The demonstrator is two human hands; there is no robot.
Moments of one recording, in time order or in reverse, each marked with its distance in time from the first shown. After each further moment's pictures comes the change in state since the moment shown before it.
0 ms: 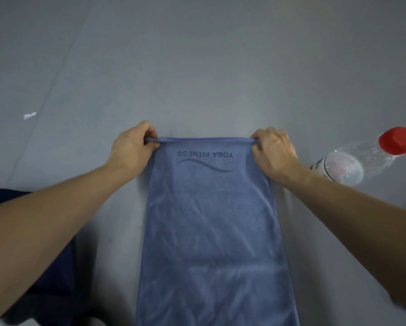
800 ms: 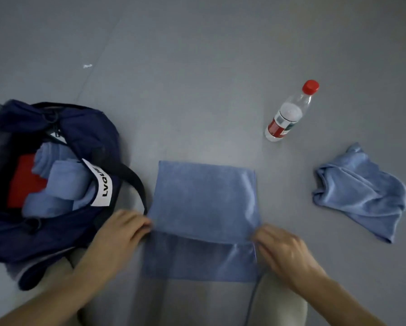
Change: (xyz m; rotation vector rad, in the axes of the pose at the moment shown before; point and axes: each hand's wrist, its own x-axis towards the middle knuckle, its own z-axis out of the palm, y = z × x) left_hand -0.429 -0.013 -0.048 0.090 -0.008 0.382; right_hand -0.420 0.015 -0.073 0.018 -0.216 -0.416
